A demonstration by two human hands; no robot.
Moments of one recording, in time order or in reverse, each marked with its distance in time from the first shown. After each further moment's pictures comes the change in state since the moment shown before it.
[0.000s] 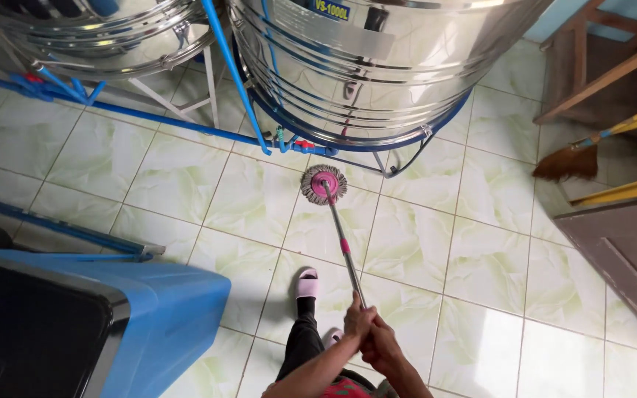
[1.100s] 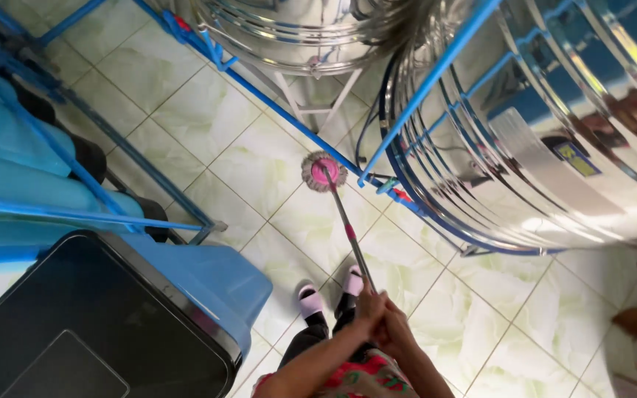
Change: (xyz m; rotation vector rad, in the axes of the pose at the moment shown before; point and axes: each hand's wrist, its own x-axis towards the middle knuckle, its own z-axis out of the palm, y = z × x) left_hand 0.182 0.113 -0.226 -0.162 0.342 -0.097; right_hand 0.124 -0.125 0.291 -0.399 -0.129 -0.043
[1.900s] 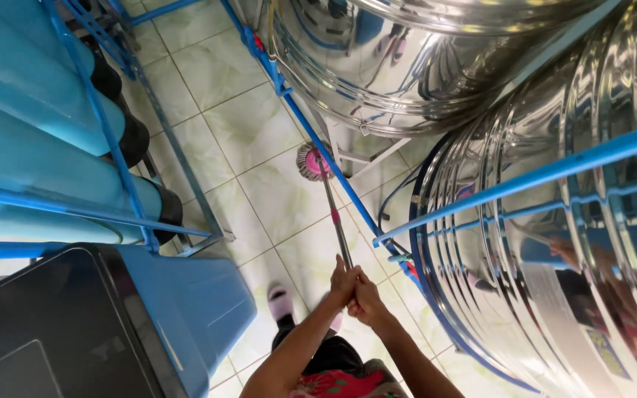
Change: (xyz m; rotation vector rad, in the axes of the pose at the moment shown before) left_hand 0.187 0.145 -0.113 -0.572 0.209 0.080; right_hand 0.147 -0.210 0.167 -0.358 -0.158 0.211
